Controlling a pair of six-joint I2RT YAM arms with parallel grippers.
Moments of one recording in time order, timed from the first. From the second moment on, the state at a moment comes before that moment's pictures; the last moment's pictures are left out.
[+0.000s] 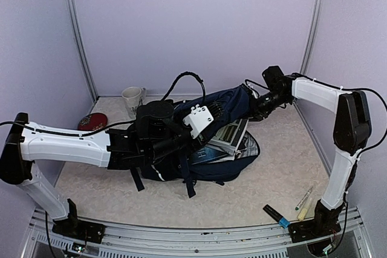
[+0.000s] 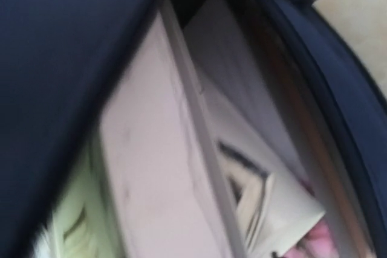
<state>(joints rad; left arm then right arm) -1.18 1.56 1.11 0.31 -0.30 0.51 0.32 1.88 1.58 -0.77 -0.77 0.09</state>
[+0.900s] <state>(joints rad) -1.16 1.56 1.10 0.34 -0.28 0.45 0.29 1.29 0.67 0.06 -0.63 0.62</state>
